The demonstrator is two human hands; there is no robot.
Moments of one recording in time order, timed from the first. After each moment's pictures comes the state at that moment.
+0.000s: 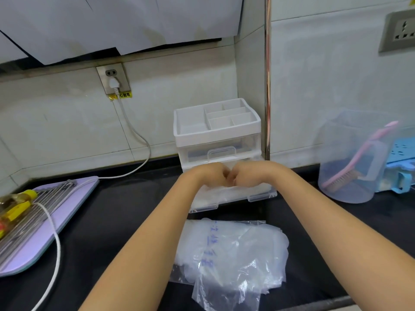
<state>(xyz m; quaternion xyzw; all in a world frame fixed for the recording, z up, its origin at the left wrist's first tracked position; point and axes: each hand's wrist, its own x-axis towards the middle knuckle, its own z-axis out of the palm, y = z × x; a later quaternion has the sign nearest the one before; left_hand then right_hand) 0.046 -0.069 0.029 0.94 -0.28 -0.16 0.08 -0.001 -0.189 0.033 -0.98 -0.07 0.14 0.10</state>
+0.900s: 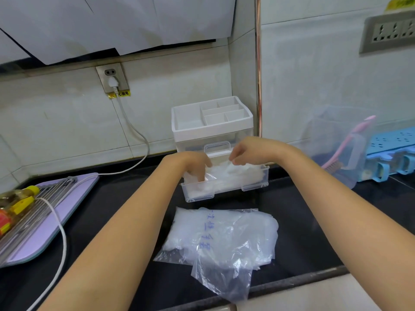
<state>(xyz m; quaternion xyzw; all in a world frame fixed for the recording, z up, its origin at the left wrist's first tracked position) 0.037 -0.039 0.058 0.96 -0.23 -0.14 -0.04 -0.031 -0.214 0.062 -0.97 -0.06 0.03 0.23</state>
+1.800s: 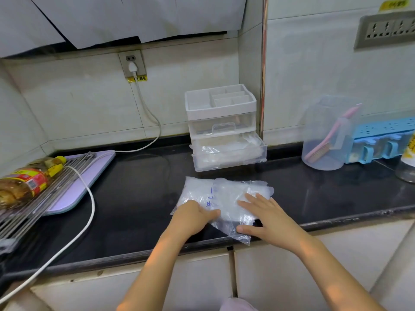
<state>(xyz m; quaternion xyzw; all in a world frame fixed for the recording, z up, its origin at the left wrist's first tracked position) -0.139 0.026 -0.058 0.94 -0.06 -0.11 0.31 -0.181 -0.184 -0.107 -0.98 -0.08 -0.02 0.20</state>
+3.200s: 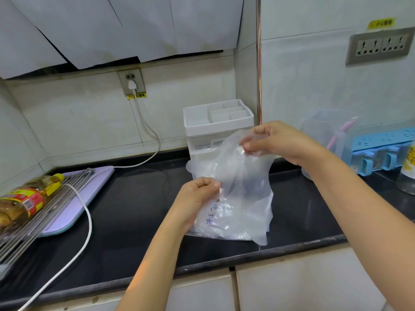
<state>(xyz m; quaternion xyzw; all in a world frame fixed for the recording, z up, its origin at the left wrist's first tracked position) -0.111 0.014 -0.017 0.68 -0.18 -0.11 0.70 -0.138 -0.207 0.079 -0.84 -0.10 -0.09 0.52</state>
